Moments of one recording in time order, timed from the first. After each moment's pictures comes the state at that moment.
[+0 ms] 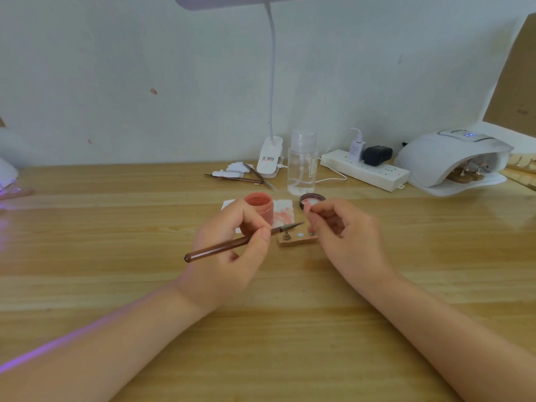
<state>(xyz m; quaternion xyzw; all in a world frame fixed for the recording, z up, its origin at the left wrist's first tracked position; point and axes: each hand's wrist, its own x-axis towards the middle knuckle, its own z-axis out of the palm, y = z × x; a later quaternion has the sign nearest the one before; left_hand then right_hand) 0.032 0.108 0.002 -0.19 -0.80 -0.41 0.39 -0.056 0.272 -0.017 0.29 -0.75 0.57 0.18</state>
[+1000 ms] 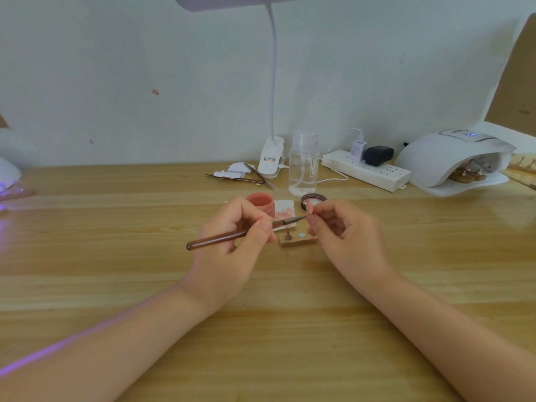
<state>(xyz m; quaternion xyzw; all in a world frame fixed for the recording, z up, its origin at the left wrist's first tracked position) 0.029 0.108 -0.001 -0.15 -0.78 -0.50 0.35 -0.054 0.270 -0.016 0.30 -0.73 0.59 0.16</state>
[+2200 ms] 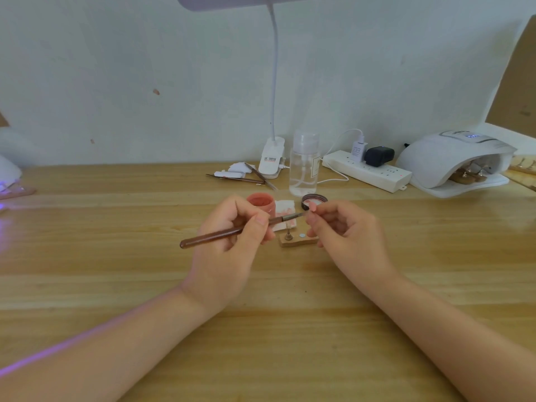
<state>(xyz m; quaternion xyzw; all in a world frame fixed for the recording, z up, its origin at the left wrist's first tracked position) 0.030 0.113 0.000 -0.13 -0.74 -0.55 0.36 -0.054 0.270 -0.016 0.27 -0.72 0.64 0.11</state>
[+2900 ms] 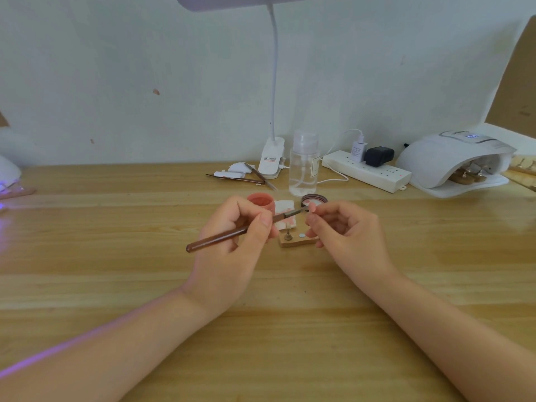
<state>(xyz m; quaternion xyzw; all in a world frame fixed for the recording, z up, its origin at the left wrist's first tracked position) 0.032 0.115 0.001 -0.13 -0.74 -0.55 0.36 -0.052 0.270 -0.013 0.25 -0.70 0.67 0.09</state>
